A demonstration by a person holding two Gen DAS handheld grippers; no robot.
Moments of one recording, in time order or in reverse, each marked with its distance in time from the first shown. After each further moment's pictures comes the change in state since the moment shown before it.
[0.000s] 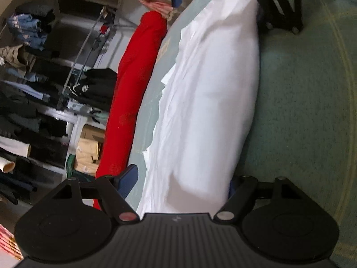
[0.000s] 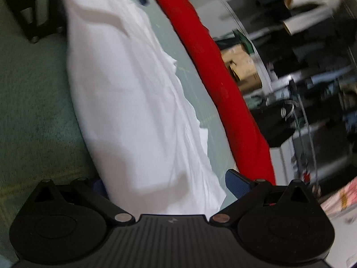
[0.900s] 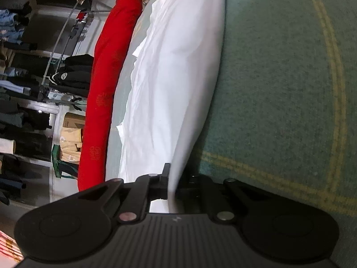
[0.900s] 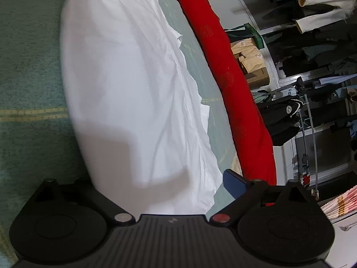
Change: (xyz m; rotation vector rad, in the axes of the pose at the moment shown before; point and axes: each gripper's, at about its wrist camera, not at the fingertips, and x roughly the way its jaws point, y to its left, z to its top) left arm 0.017 -0.030 -0.021 0.076 0.104 -0.087; right arm 0.006 -0.004 -0.031 -0.064 0.069 0.029
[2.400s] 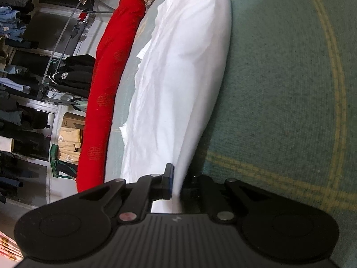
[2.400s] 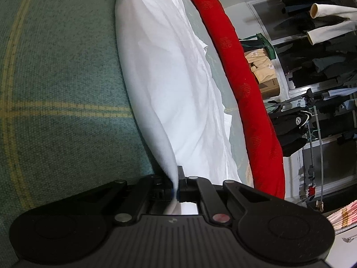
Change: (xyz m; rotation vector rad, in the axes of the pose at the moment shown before) left arm -0.010 0.008 -0.005 -0.011 -0.017 -0.006; right arm -0.005 0.020 0.006 -0.057 -0.020 0.052
